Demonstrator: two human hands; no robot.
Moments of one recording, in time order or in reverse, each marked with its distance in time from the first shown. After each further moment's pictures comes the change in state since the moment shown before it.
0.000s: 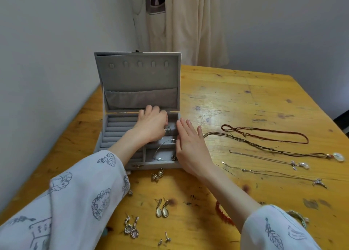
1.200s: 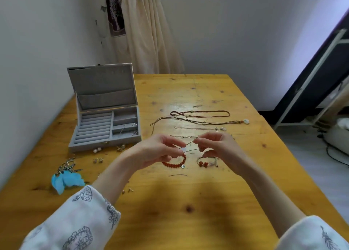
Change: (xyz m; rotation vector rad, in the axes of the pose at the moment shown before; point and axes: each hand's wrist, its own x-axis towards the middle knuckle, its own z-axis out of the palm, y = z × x) left_hand -0.160 0.141 -0.044 -1.259 -0.628 0.027; right_hand -0.195 0.064 -0.145 0.988 0.023 0.304
